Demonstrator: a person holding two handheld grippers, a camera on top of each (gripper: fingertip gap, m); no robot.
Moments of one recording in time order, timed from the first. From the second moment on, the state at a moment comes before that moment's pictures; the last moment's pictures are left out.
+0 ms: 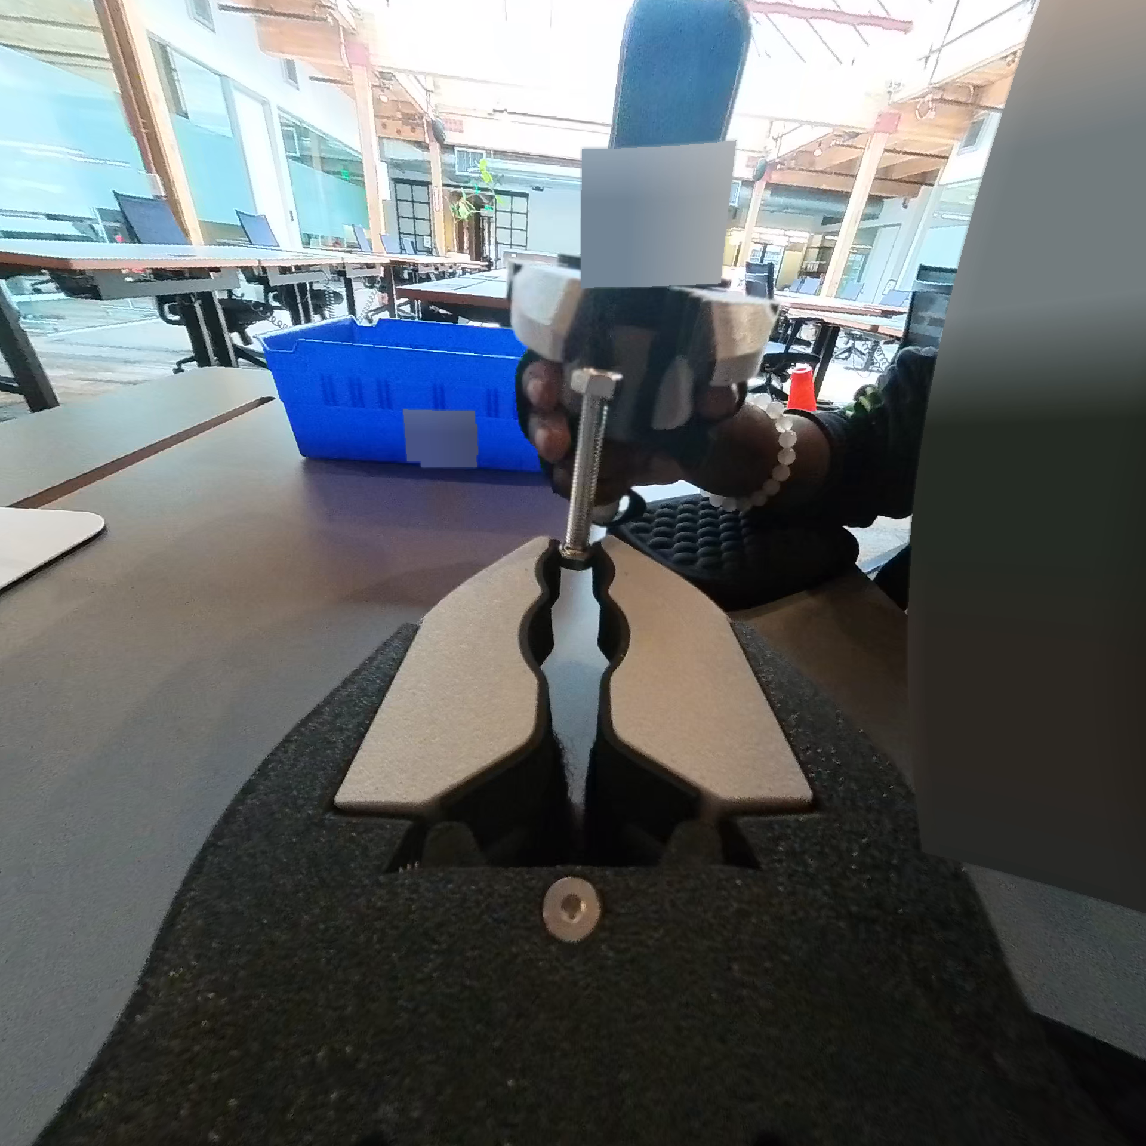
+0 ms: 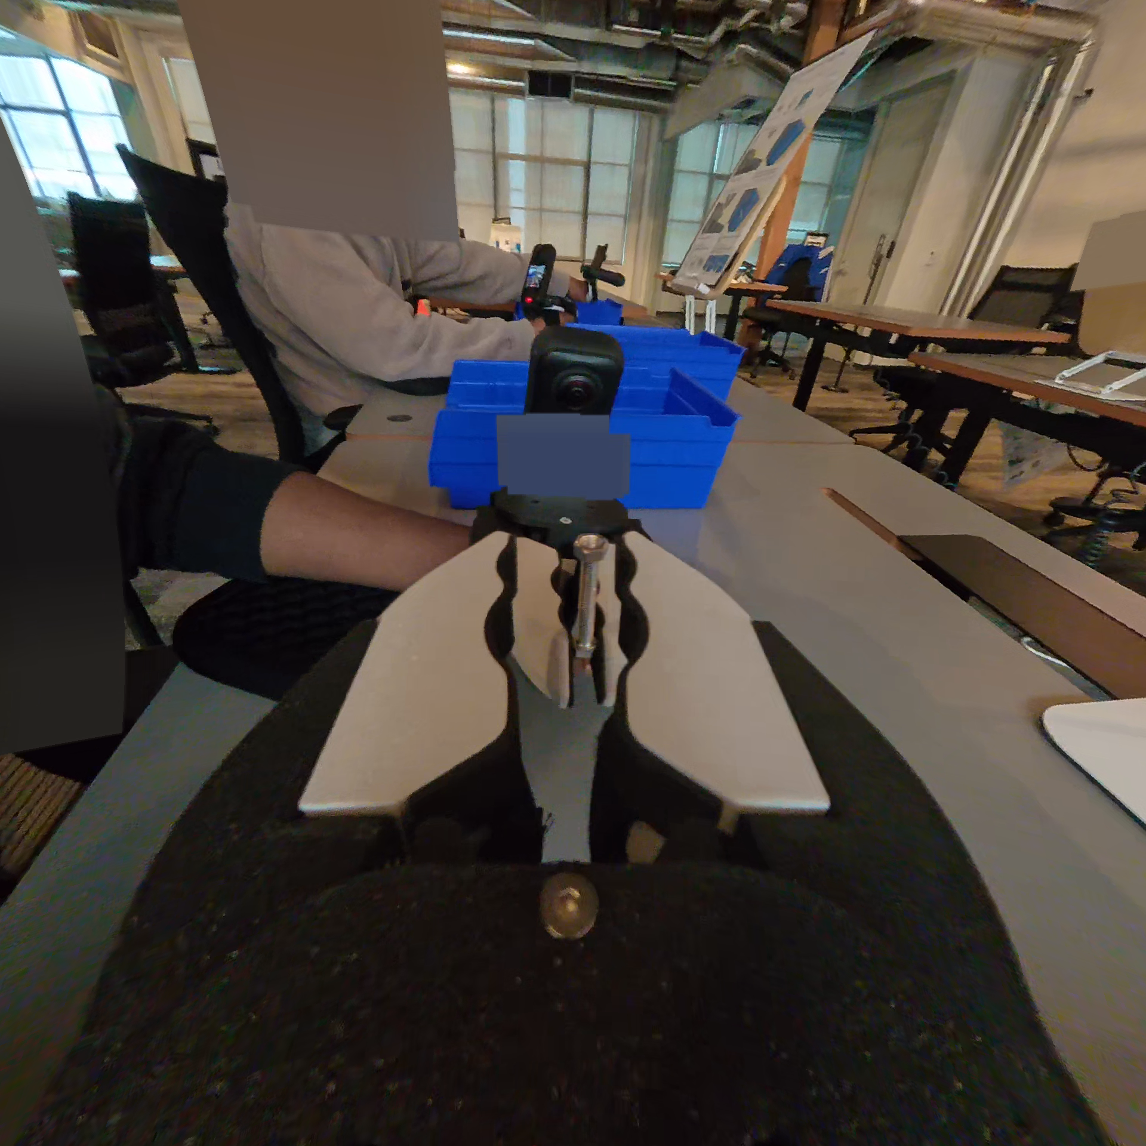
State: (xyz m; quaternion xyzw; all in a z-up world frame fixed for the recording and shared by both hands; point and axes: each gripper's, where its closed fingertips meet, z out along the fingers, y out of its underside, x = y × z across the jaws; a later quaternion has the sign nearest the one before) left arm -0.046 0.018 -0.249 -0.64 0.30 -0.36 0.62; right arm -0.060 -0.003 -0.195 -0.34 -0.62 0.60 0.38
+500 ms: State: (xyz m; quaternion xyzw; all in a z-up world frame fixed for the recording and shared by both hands) left arm -0.046 0.023 -0.254 -0.65 0.29 -0.31 0.63; right arm -0.067 0.005 -0.202 -0.37 -0.63 0.53 0.43
